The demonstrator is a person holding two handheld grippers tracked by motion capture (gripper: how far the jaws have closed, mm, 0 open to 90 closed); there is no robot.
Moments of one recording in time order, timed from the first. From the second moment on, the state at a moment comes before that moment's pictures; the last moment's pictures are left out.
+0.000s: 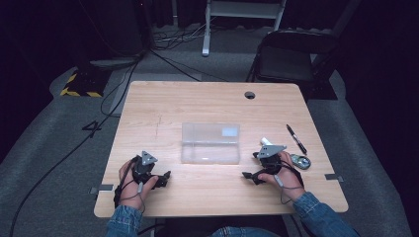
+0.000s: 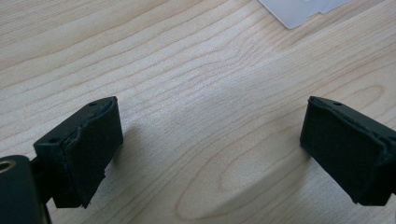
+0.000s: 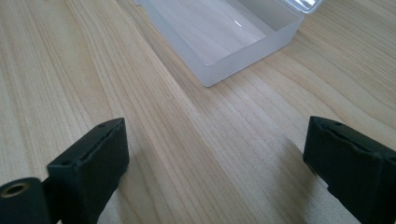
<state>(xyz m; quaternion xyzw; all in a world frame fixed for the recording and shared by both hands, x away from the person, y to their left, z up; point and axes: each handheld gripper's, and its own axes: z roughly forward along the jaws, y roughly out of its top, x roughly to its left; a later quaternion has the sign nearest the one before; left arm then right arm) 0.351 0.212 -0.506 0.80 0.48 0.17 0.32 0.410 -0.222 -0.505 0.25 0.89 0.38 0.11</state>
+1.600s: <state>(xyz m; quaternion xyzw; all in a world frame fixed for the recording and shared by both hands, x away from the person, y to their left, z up) 0.351 0.211 -0.505 0.81 0.46 0.17 0.33 0.426 -0.213 -0.462 0.26 0.88 0.39 0.08</state>
